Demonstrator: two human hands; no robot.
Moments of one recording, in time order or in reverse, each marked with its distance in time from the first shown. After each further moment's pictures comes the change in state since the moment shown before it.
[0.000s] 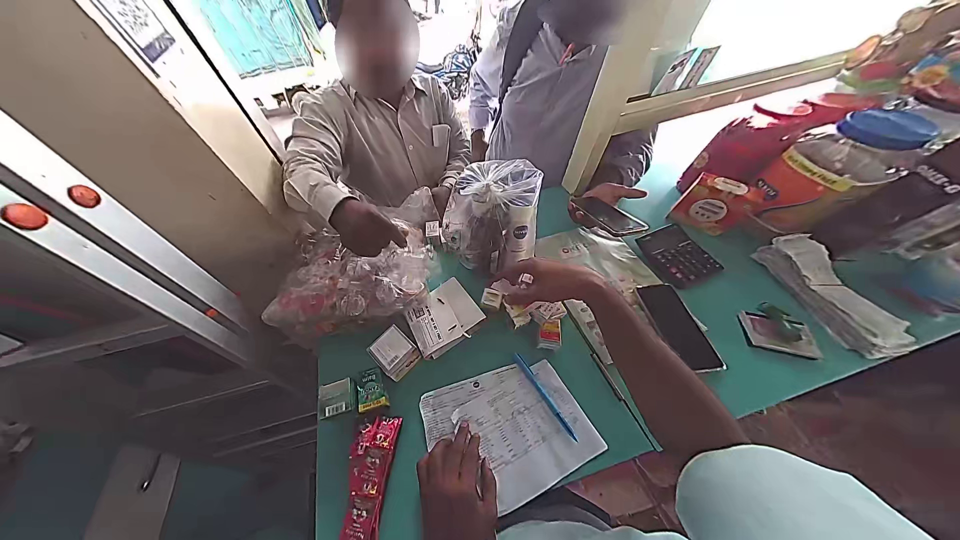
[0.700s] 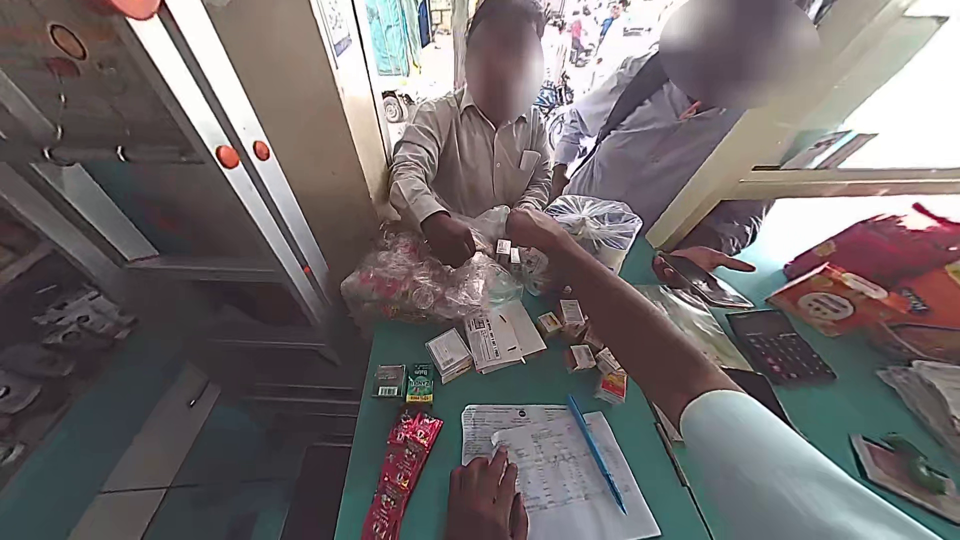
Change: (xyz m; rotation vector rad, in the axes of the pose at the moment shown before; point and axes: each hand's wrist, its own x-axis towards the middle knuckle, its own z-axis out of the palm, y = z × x) left_hand 0.000 -0.002 0.000 -0.019 -0.008 -0.038; right_hand 0.216 -0.083 -0.040 -0.649 0.234 0.083
